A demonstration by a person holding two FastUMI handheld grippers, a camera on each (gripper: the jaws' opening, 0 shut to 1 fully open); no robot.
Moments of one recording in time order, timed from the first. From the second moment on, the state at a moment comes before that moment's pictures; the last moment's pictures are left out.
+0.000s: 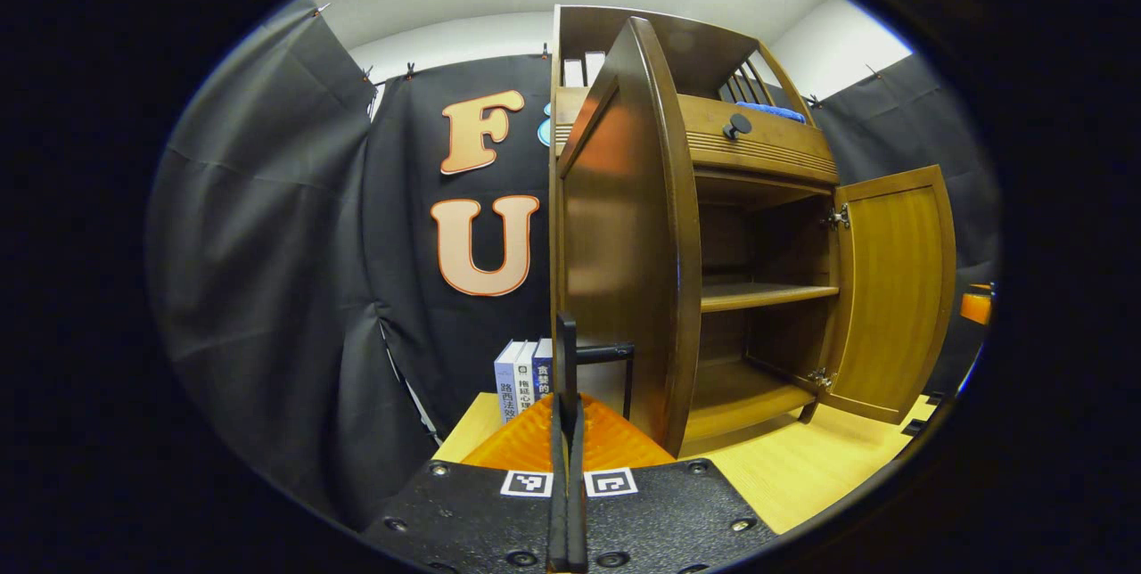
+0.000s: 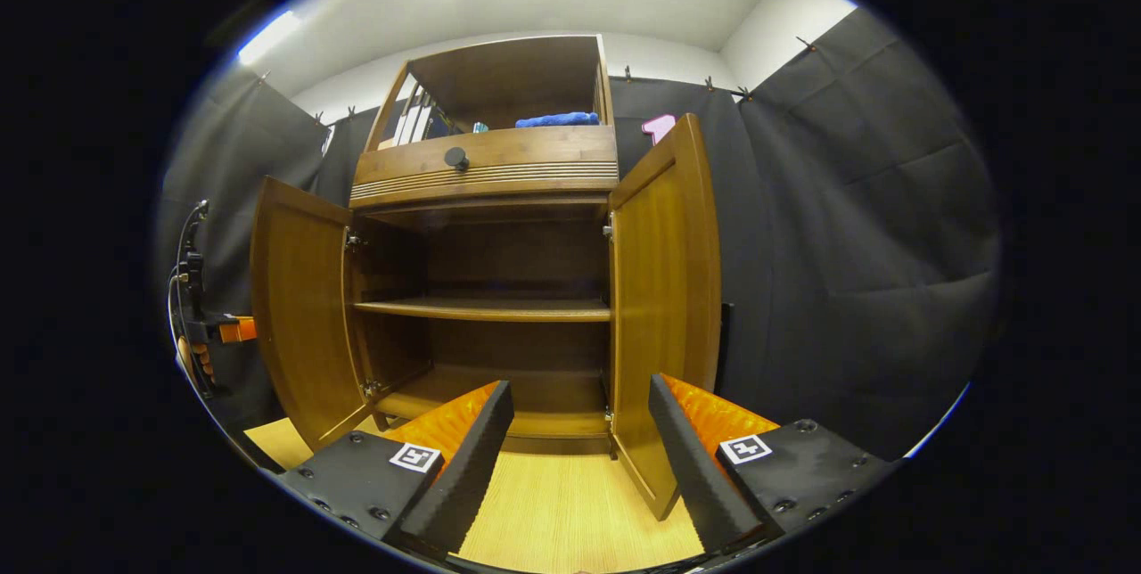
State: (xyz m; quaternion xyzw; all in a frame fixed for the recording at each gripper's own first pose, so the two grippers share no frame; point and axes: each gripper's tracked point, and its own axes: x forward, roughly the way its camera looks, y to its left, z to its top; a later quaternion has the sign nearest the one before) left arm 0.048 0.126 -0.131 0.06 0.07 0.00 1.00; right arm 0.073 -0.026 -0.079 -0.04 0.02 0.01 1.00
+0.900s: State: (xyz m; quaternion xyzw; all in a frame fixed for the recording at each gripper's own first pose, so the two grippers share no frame) left arm 0.053 0.175 -0.141 0.03 0.08 -0.01 1.00; right arm 0.071 -0.020 -0.084 -0.05 0.03 0.02 1.00
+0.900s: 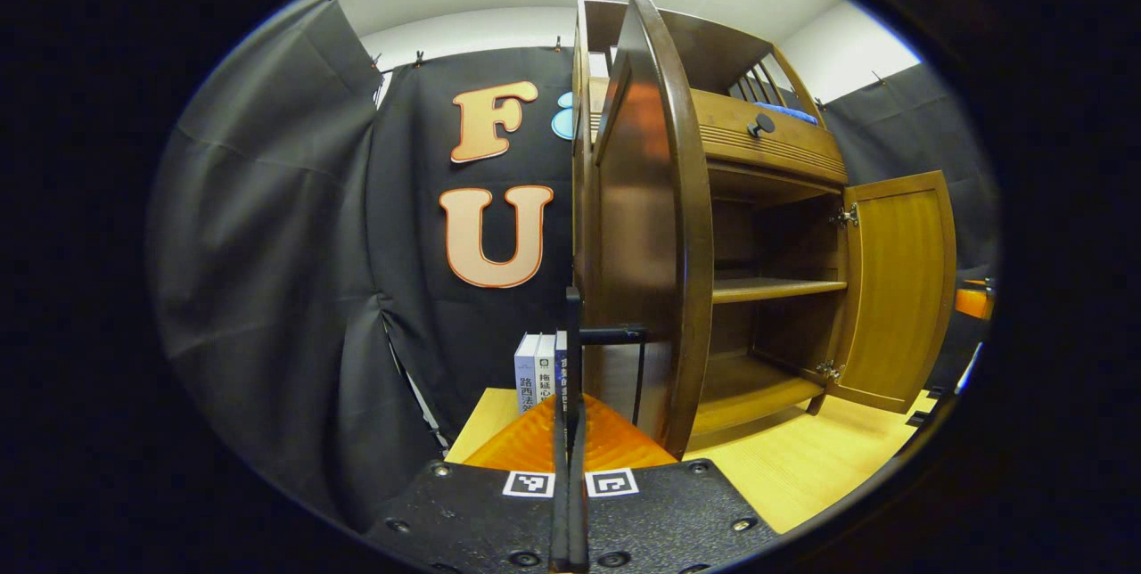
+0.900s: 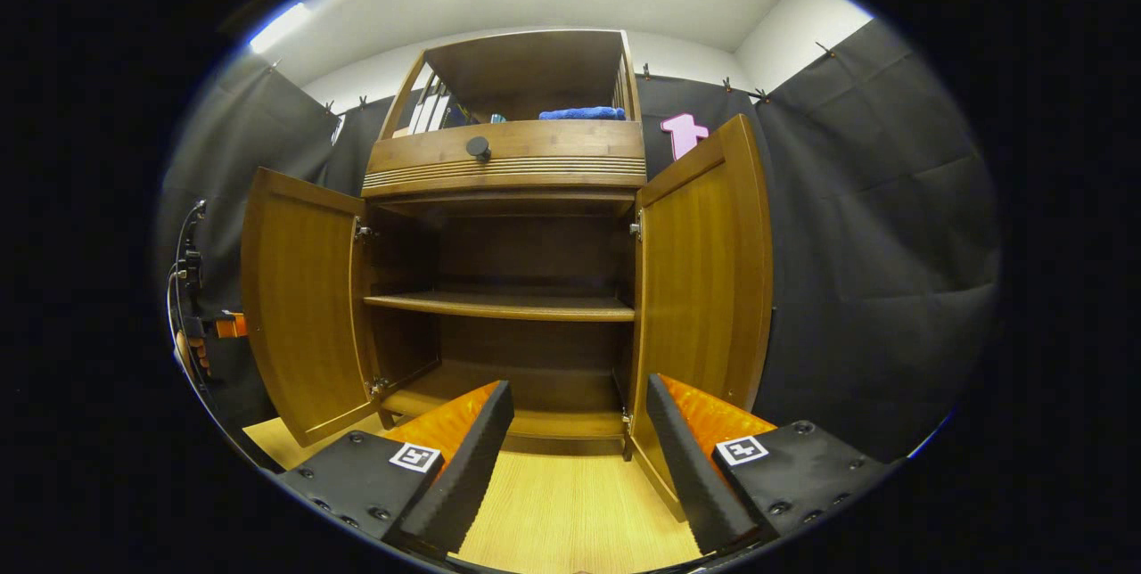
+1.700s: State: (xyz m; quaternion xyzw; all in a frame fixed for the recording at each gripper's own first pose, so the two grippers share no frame) left arm 0.041 0.185 -0.141 0.02 0.08 -0.03 1.00; right arm 0.070 -0.016 -0.085 -0.05 0.03 0.03 1.00
